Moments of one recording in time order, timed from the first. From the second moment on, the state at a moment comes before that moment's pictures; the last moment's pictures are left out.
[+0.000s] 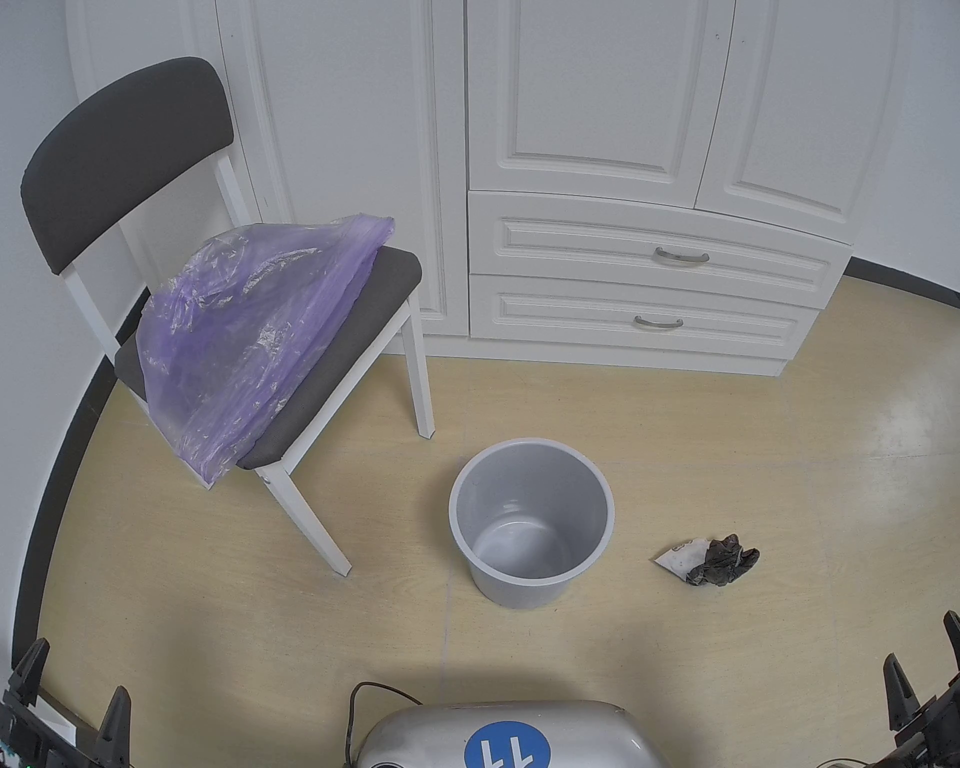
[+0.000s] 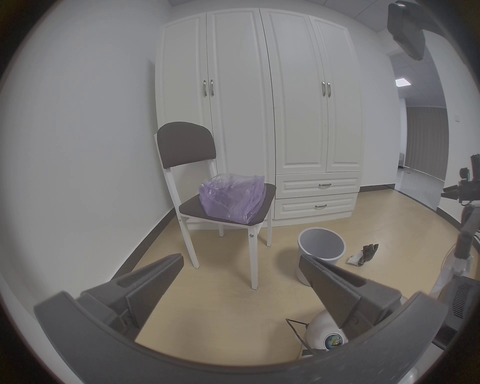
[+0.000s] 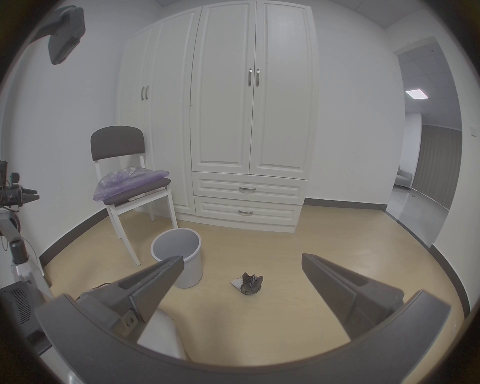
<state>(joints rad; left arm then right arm) 0.00 0.02 -0.02 0.00 -0.06 0.09 0.00 0.02 -0.02 0.00 0.02 -0.08</state>
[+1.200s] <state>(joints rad) 0.00 0.02 -0.02 -0.20 -0.04 -0.04 0.00 0.02 -0.04 -0.14 0.03 0.01</state>
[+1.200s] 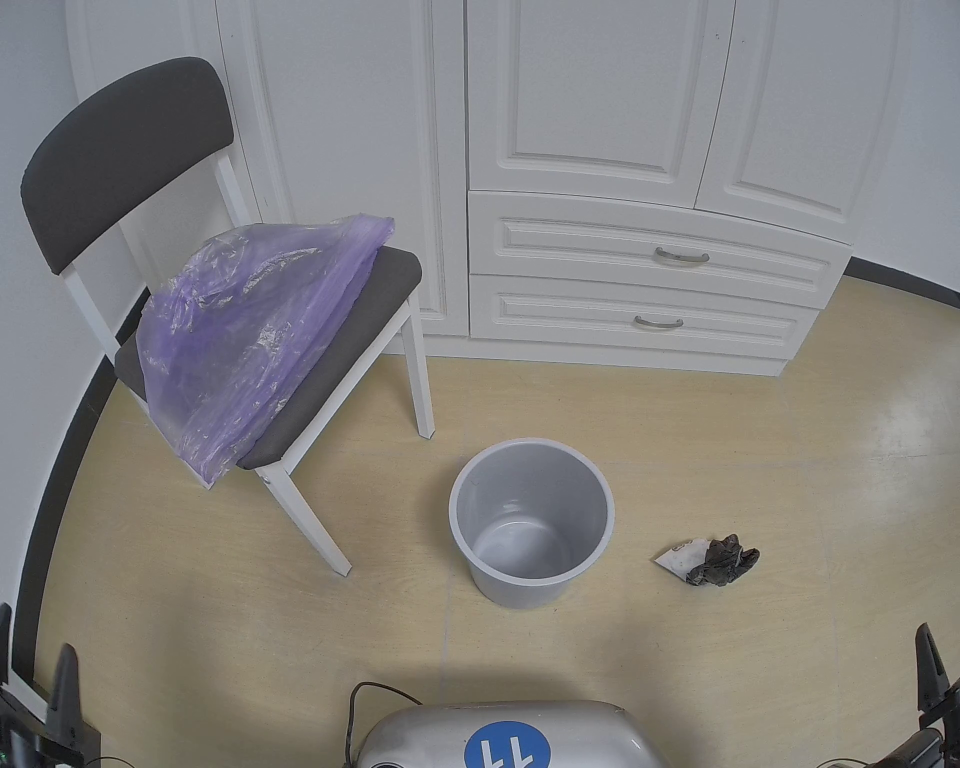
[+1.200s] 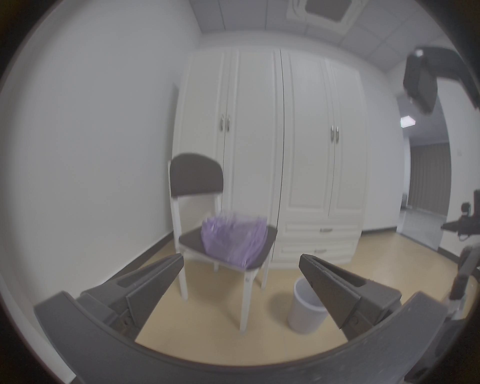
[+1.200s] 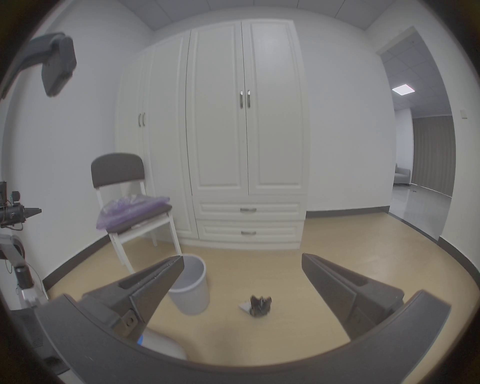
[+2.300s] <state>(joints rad) -0.08 0.26 -0.32 -0.08 -0.03 -0.11 -0.01 0.54 -0.55 -0.18 -0.01 0.11</state>
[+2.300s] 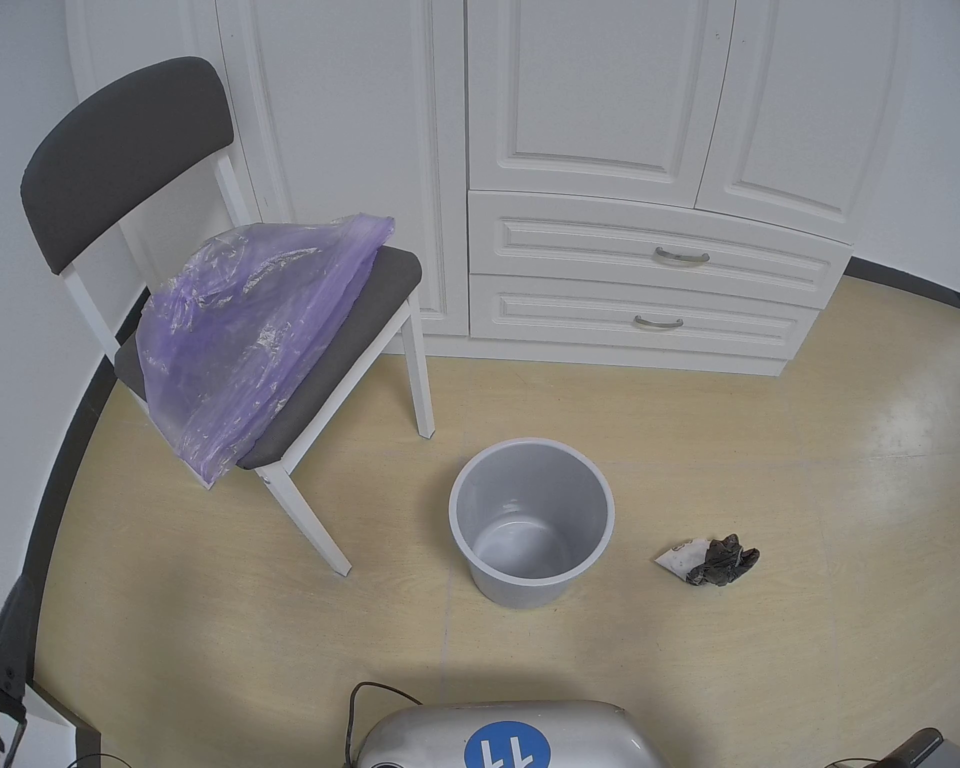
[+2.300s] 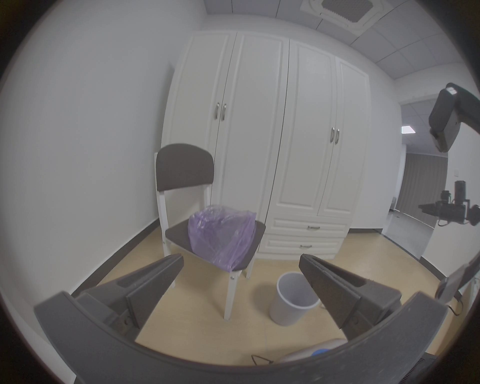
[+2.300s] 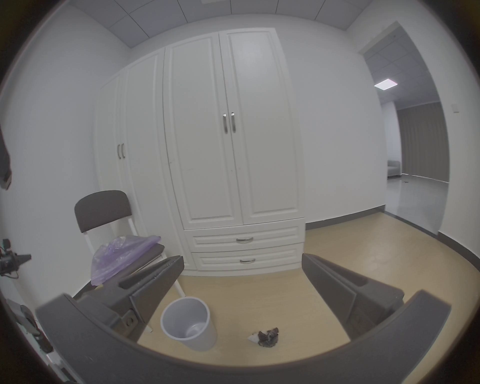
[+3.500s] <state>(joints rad) -0.18 0.49 -0.24 0.00 0.22 0.00 0.06 0.96 -0.33 -0.52 0.08 -0.11</state>
